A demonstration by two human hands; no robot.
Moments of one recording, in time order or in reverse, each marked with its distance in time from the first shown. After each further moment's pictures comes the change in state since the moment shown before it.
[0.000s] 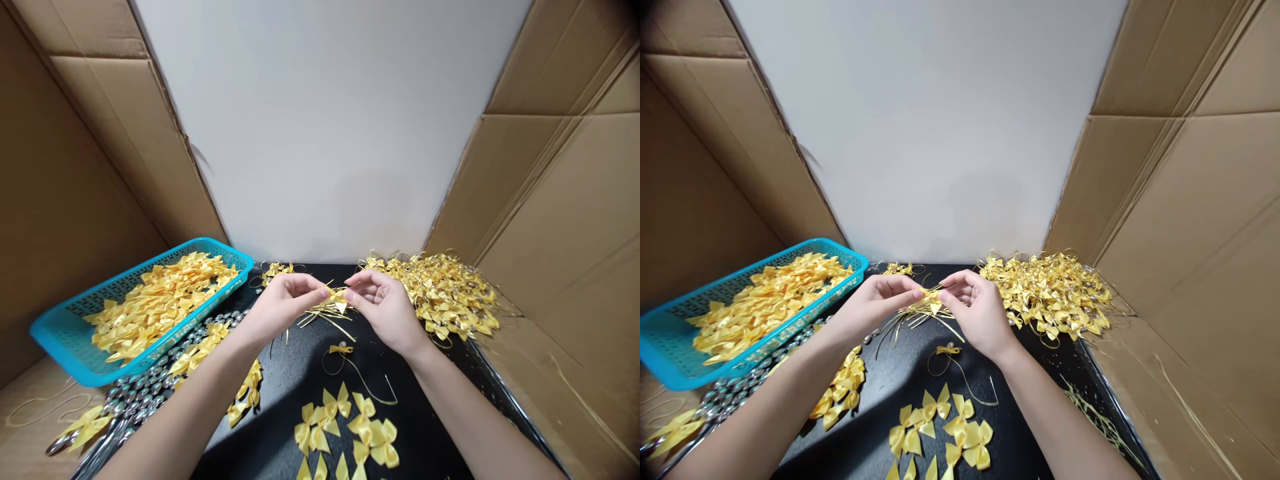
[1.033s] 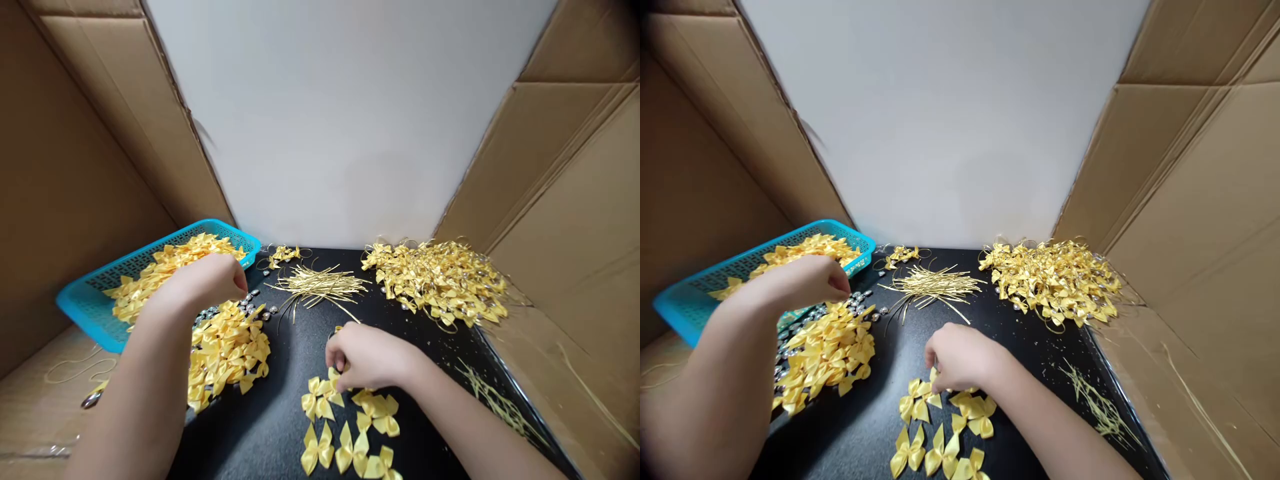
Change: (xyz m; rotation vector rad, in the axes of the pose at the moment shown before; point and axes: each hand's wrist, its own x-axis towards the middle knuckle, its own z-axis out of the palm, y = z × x) left_hand -0.017 -0.007 -0.100 0.867 0.102 -0.306; right_hand -0.033 0.006 0.020 -0.838 -0.898 0.215
